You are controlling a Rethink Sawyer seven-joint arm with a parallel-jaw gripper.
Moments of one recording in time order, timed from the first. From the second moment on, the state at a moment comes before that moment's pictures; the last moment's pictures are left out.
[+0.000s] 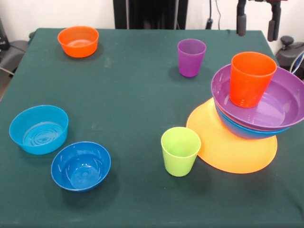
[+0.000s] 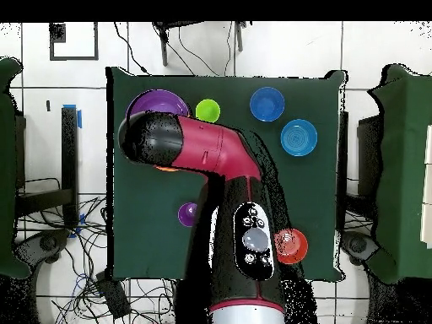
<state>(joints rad) -0.11 -0.76 0.06 1.55 0.21 0.67 2.29</state>
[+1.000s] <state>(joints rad) -0.29 -0.75 0.06 1.53 0.03 0.75 2.29</state>
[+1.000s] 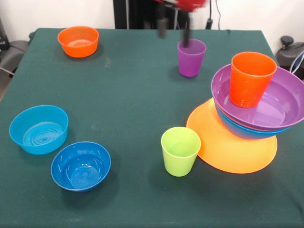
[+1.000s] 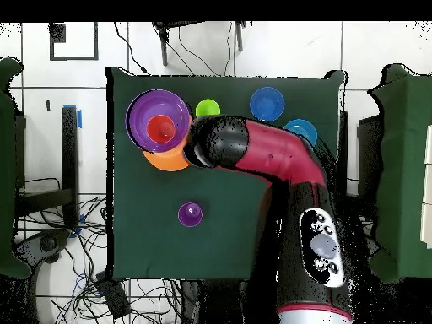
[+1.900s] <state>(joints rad) -0.61 -0.74 0.15 1.44 -0.14 0.80 2.08</state>
